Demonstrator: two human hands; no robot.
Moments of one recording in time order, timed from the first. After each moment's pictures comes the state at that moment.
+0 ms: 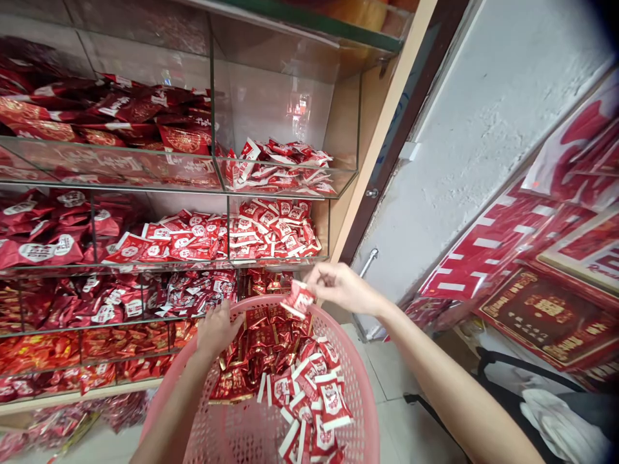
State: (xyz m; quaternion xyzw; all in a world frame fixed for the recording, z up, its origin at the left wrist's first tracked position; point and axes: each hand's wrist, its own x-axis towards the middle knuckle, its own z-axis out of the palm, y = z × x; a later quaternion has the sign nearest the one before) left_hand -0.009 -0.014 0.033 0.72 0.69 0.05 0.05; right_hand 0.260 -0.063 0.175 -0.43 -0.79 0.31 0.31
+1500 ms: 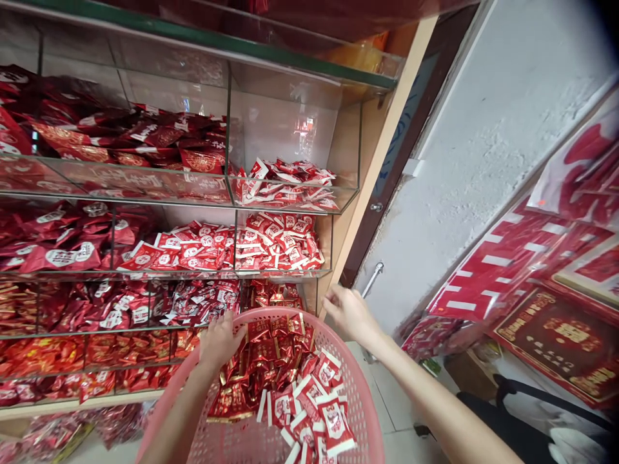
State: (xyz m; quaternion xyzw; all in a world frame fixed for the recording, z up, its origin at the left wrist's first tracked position) left_hand -0.008 -0.016 0.027 0.71 0.70 0.06 0.04; right_hand 0.272 -0.061 0.129 -0.64 -0.71 0.08 0.26
